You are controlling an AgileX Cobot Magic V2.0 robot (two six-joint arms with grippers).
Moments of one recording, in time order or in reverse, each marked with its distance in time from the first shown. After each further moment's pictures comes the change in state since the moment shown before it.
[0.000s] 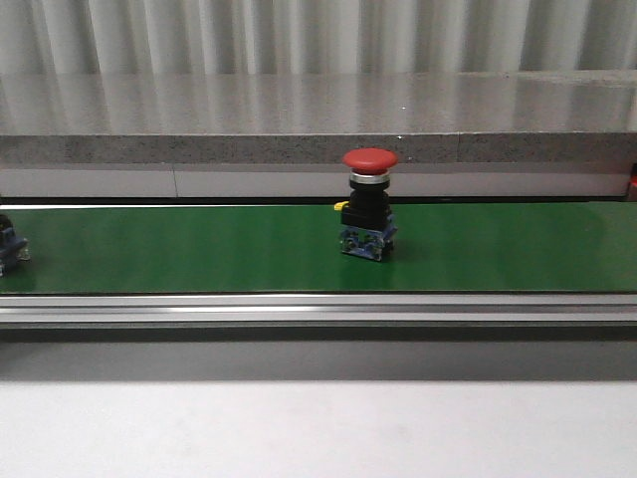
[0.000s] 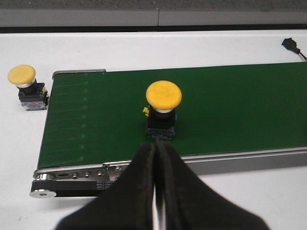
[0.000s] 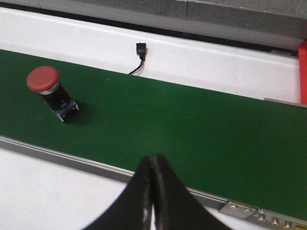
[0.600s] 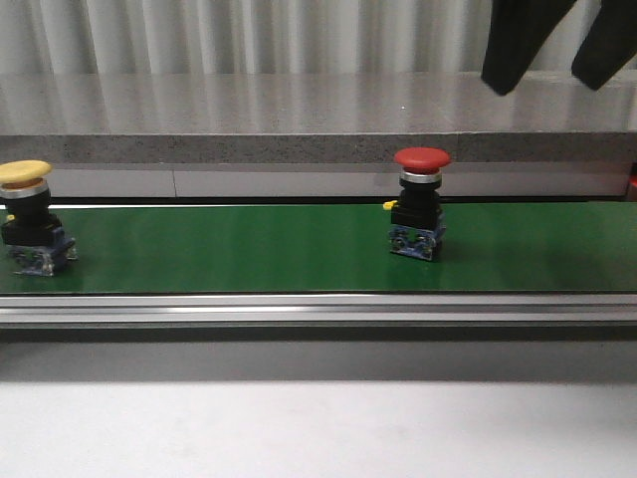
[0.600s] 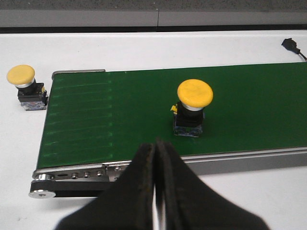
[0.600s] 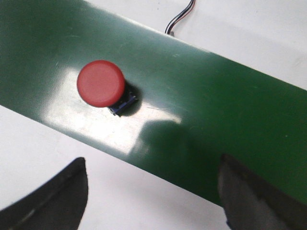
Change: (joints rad) left arm 0.000 -0.001 0.002 0.000 0.000 0.000; right arm 0.141 0.672 -0.540 0.007 0.360 -0.023
